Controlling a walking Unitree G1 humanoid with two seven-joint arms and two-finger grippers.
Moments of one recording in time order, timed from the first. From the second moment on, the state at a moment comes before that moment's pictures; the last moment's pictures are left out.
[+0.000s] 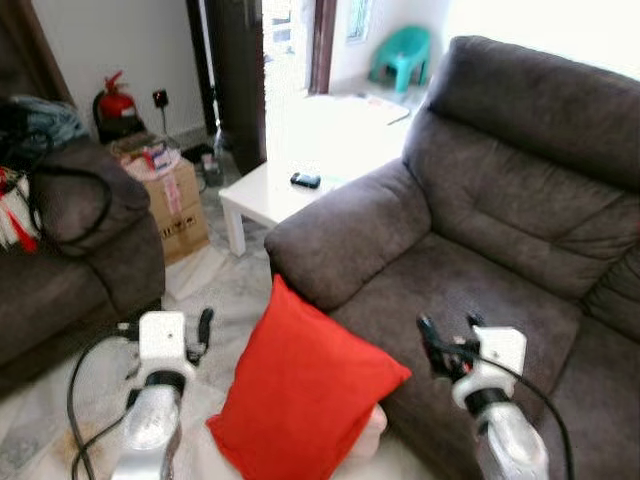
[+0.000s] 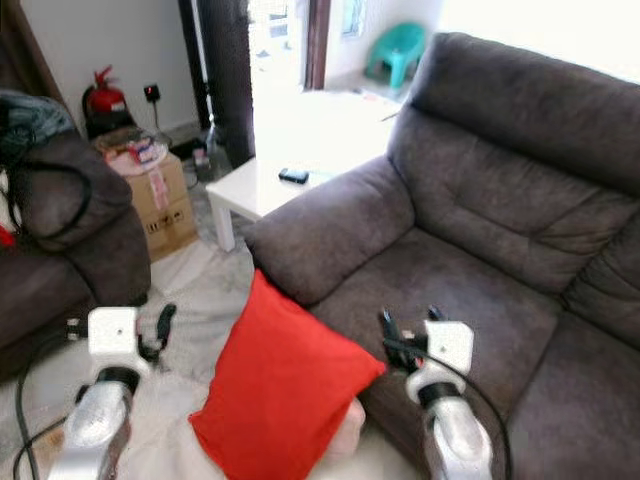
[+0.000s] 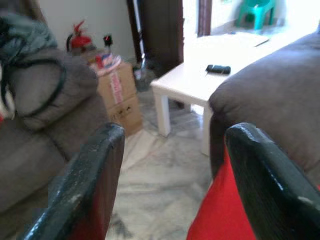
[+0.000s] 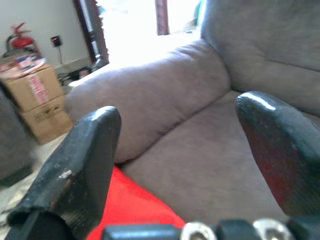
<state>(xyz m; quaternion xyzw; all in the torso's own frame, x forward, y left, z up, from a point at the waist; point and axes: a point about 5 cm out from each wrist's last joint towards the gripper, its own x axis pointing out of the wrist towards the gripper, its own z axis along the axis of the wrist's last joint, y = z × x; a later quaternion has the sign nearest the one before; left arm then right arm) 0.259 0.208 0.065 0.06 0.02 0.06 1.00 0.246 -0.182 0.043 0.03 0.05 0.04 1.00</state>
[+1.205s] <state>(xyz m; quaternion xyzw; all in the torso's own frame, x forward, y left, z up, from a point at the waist) 0.262 0.196 0.063 0.05 0.02 0.05 1.00 0.241 -0.192 0.038 0.02 0.06 0.03 1.00</state>
